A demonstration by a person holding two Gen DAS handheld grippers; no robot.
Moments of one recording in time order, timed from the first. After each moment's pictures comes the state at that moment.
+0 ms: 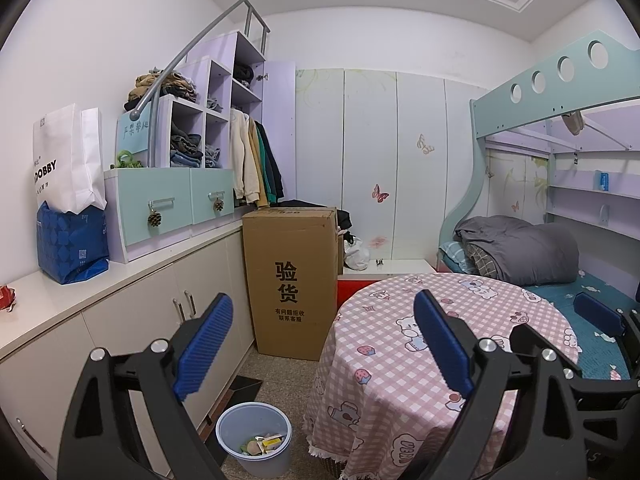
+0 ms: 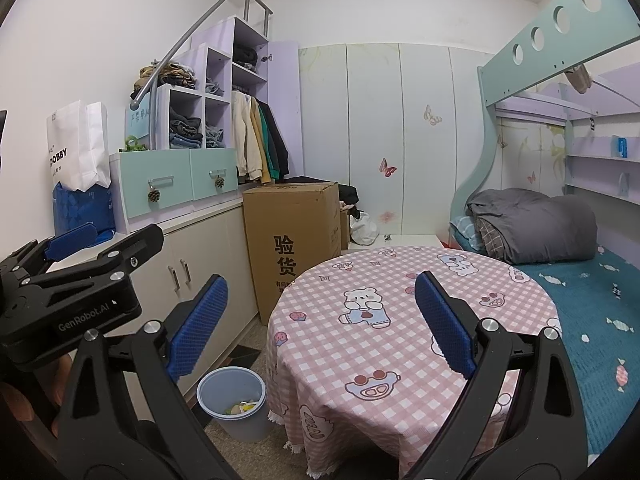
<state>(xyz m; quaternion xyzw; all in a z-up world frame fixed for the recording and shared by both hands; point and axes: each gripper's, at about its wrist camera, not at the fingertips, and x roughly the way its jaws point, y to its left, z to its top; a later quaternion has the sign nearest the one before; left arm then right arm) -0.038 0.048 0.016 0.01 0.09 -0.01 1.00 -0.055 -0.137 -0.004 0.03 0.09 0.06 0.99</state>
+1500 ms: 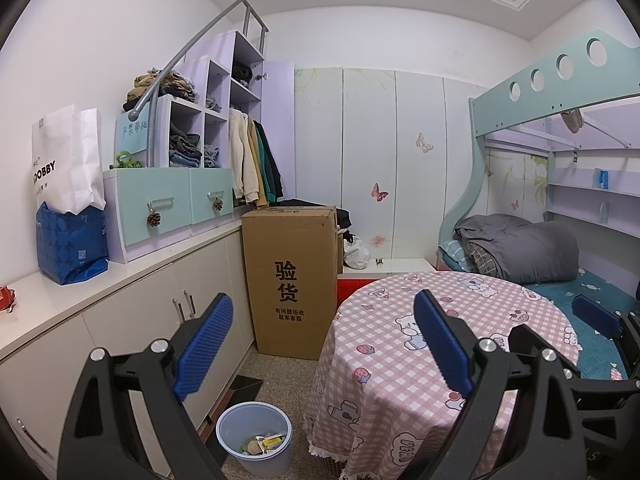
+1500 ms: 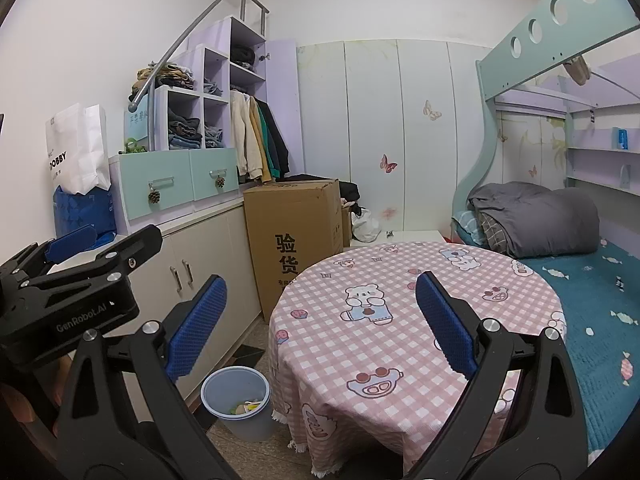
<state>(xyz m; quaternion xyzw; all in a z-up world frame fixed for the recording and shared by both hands) -0.036 0.048 0.014 0.02 0.09 -0.01 1.00 -0.056 -0.135 -0.009 0.04 0.09 0.06 0.99</state>
